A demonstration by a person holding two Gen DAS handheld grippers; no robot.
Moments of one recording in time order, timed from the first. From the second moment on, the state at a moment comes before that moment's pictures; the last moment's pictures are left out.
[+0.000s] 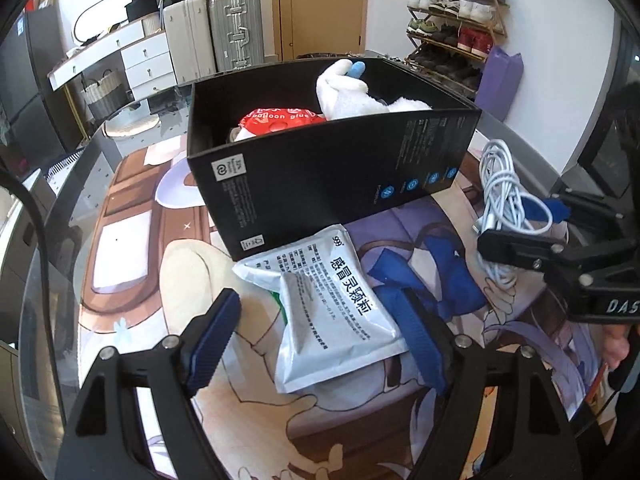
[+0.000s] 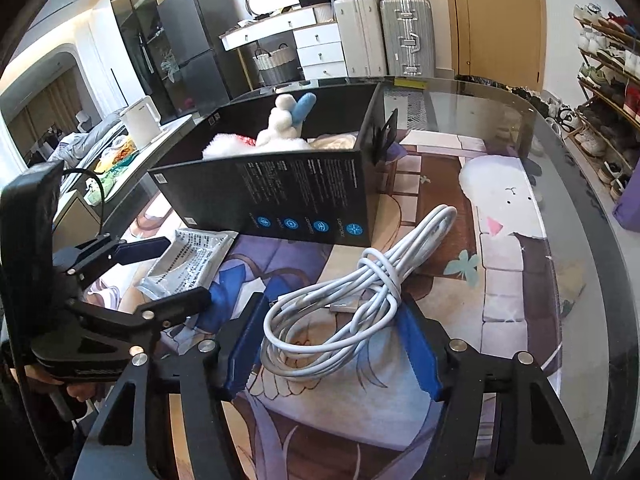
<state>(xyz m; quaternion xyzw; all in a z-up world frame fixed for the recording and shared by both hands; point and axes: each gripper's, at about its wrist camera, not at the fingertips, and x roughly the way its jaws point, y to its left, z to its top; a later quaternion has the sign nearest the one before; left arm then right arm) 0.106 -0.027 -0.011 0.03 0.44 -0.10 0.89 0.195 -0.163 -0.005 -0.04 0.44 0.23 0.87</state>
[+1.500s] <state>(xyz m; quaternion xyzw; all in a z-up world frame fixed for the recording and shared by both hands) 0.073 0.004 0.058 -0.03 0.33 -0.13 0.93 0.148 -0.189 0.075 0.00 0.31 0.30 0.90</state>
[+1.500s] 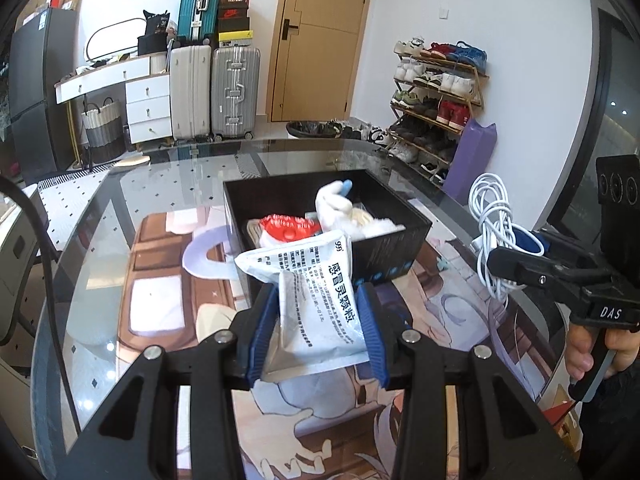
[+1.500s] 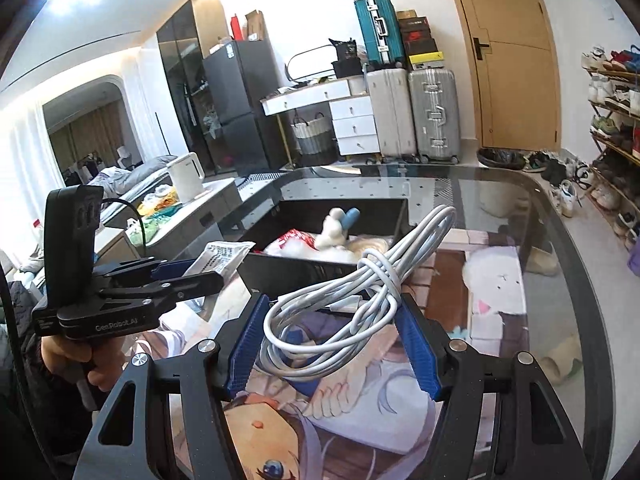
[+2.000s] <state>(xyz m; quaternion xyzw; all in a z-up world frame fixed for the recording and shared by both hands) 0.098 0.011 0.070 -0.04 0.31 -0.13 0.94 0.171 -0.160 0.081 -0.02 0.31 0.33 0.89</state>
